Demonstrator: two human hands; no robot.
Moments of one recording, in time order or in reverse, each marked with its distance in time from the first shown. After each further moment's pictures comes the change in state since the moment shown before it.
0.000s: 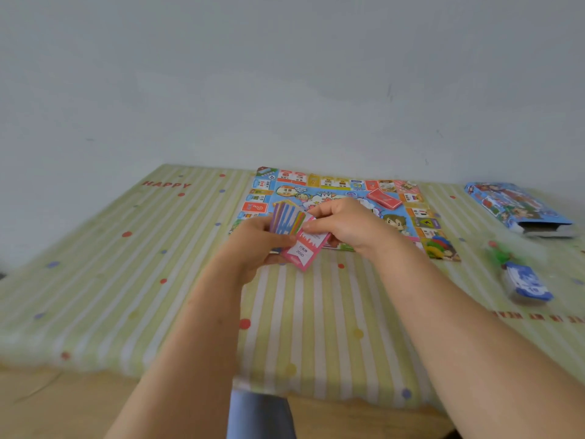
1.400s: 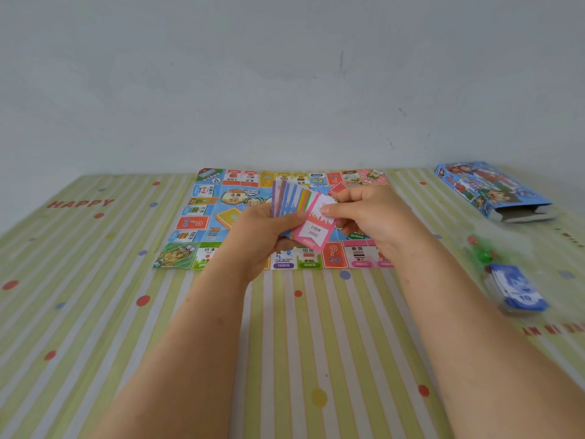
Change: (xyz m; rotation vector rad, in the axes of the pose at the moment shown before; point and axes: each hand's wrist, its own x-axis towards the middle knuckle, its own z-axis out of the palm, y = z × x) left_hand 0.084 0.015 0.079 -0.121 -0.132 0.059; right_hand 0.020 0.051 -0.087 0.164 0.347 0.089
